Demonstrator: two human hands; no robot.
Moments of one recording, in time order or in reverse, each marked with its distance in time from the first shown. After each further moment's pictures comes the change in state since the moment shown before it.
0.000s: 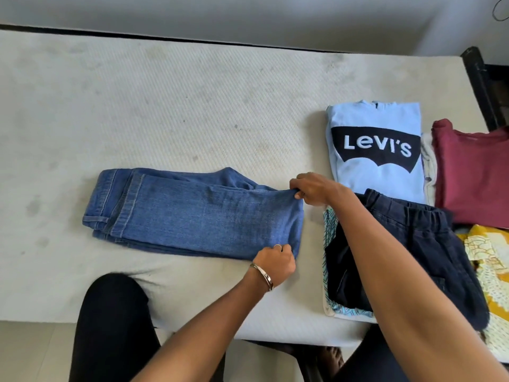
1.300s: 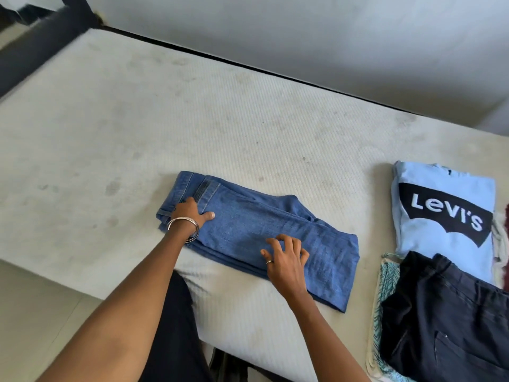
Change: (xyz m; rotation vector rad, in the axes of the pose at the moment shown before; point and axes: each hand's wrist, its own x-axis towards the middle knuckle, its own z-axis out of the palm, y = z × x) left_hand -0.148 -0.293 0.025 -0.866 0.014 -1.210; right_hand 0.017 -0.228 0.101 0.233 0.636 0.130
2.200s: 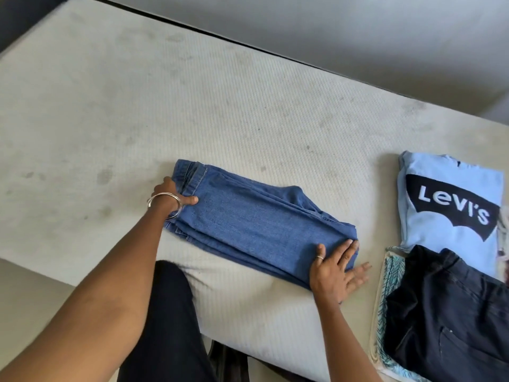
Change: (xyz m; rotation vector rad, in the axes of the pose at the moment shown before) left_hand 0.040 -0.029 -0.028 -0.105 -0.037 -0.138; right_hand -0.020 0.055 -0.012 0.000 -0.100 0.840
